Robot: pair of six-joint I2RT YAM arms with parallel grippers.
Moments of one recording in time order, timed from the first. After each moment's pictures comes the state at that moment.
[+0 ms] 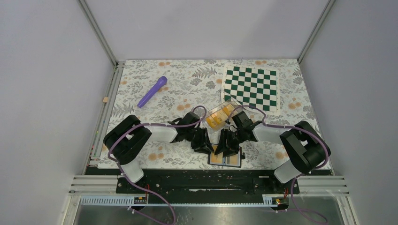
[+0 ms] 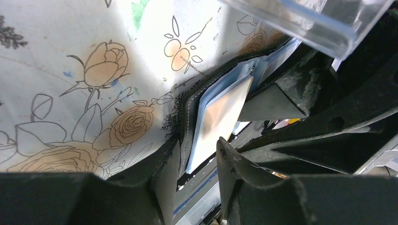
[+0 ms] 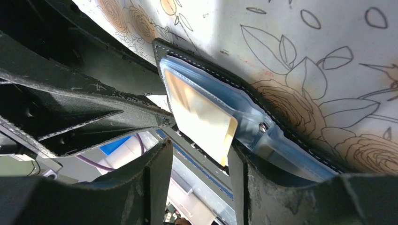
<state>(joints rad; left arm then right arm) -0.79 1.71 0.74 0.02 0.57 -0.99 0.58 1.56 0.61 -0.23 -0.68 0.74</state>
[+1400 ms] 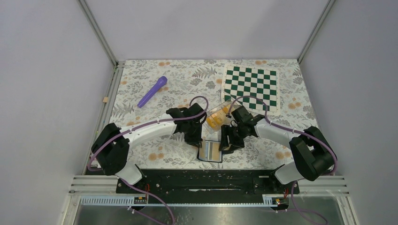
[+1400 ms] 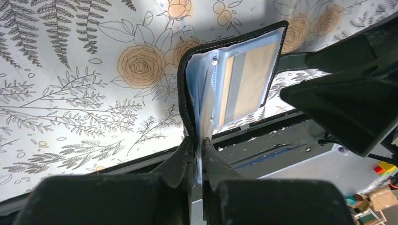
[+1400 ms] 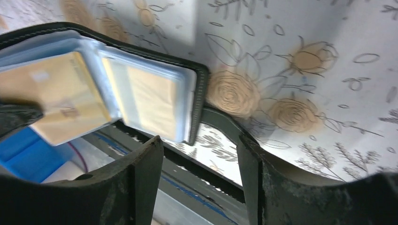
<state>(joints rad) -0.87 1.55 1.08 -0.74 0.16 -0.83 0.59 1.47 0.73 -0.49 -0.45 0.54</state>
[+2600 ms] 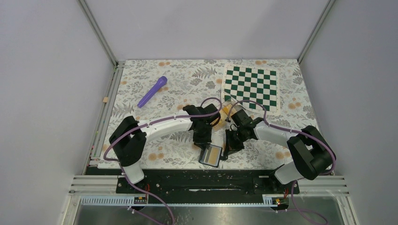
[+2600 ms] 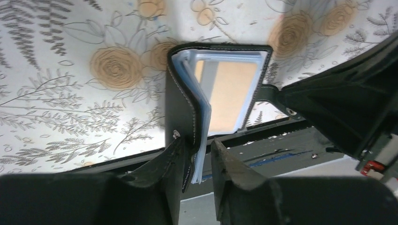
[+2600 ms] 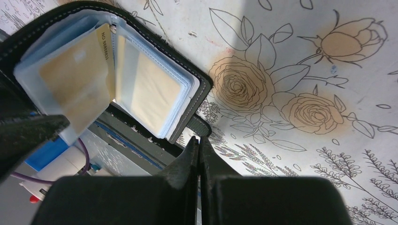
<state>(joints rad) -0.96 1.74 1.29 -0.91 0.08 -0.85 0.60 1.48 0.68 -0.46 -0.49 0.53</state>
